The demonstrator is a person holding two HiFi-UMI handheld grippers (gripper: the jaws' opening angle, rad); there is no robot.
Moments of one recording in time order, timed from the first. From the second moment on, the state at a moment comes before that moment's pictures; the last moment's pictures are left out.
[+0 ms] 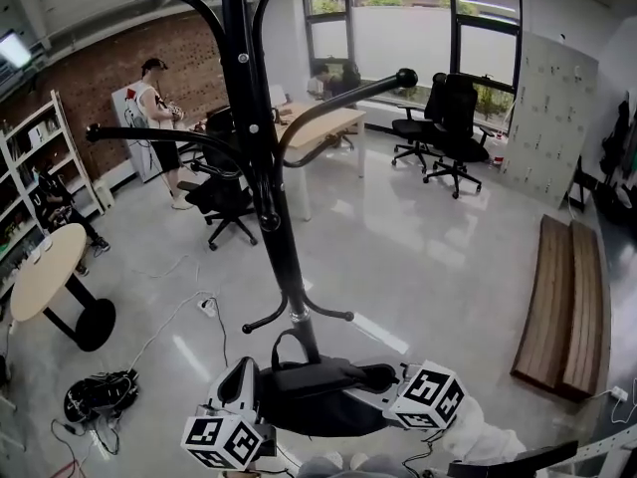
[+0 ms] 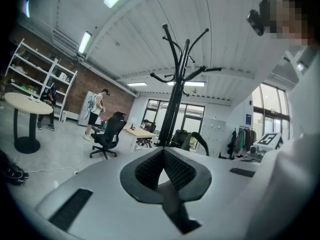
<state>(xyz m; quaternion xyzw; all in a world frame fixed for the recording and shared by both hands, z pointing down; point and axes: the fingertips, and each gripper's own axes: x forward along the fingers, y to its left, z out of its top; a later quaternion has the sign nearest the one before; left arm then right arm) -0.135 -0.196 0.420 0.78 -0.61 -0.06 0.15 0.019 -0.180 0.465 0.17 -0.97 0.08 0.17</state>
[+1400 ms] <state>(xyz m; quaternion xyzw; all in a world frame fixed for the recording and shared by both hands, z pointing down) -0.221 -0.190 0.381 0.73 -0.67 -0.08 0.10 0.028 -0.211 0.237 0.16 -0.99 0.04 0.02</state>
